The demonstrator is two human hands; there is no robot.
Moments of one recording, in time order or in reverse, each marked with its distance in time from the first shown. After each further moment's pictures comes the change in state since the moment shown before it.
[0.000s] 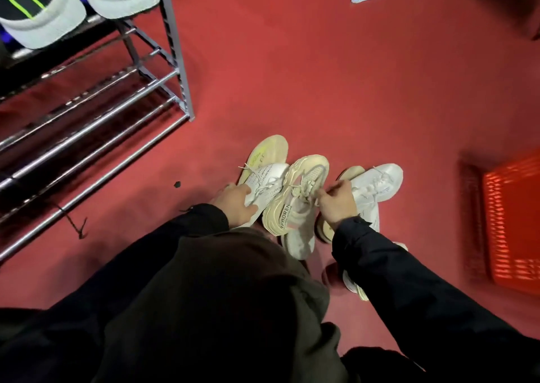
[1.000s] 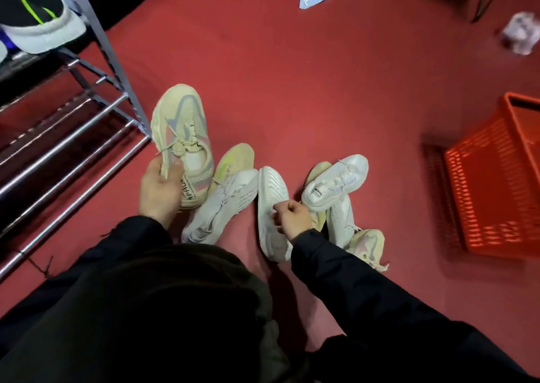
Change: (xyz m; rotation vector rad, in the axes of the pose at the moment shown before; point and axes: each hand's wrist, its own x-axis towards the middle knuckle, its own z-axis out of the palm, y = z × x) left_hand -0.026 0.013 -0.051 -0.804 0.677 0.030; right_hand -0.023 0.031 0.021 0.344 -0.110 0.162
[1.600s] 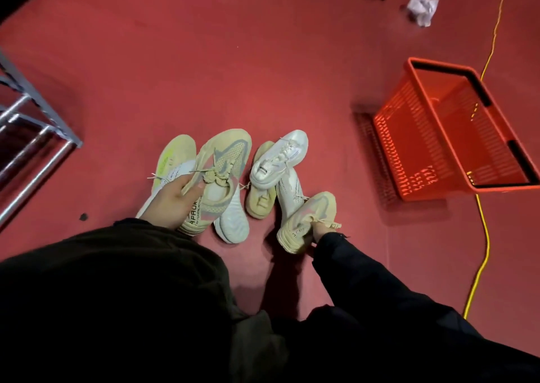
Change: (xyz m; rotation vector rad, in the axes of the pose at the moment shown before) left_hand -0.054 -0.006 0.067 0.209 -0.651 0.104; right_hand -0.021 0.096 -0.149 0.402 0.386 0.552
